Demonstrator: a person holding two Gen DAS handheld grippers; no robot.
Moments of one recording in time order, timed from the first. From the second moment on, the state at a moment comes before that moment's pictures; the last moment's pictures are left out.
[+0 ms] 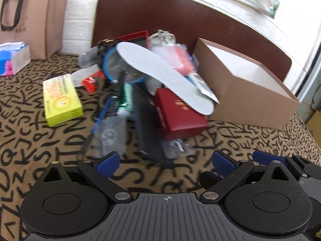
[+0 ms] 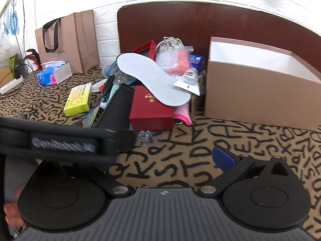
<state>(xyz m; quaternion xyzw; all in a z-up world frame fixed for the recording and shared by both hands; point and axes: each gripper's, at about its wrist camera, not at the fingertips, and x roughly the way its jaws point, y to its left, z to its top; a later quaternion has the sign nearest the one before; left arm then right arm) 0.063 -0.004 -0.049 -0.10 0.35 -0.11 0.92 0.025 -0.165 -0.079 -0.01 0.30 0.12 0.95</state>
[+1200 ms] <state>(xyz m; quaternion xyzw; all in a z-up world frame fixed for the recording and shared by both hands) 0.103 0.026 -0.058 -0.17 0.41 -0.18 0.88 0.053 -0.109 -0.098 -0.05 0.31 0.21 0.93</state>
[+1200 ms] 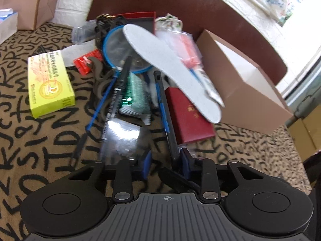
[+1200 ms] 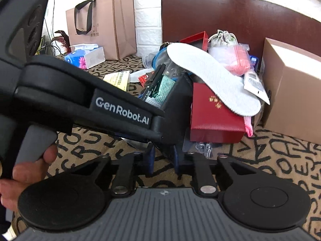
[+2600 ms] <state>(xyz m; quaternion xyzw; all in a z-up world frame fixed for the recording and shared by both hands) 0.095 -0.010 -0.059 -0.15 0.45 -0.18 0.86 -0.006 -0.149 -0.086 -0.01 0.33 0.22 0.92</state>
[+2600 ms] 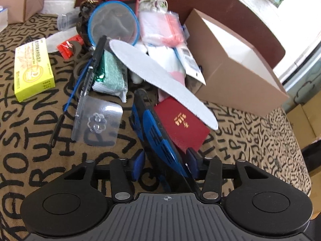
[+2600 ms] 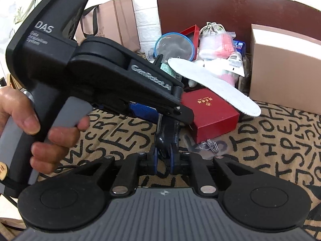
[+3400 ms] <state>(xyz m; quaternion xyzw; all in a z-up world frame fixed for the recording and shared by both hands) 0.085 -0.025 0.036 -0.15 0.33 -0.19 0.91 -0.009 -0.152 -0.019 -0.06 0.21 0.25 0.94</state>
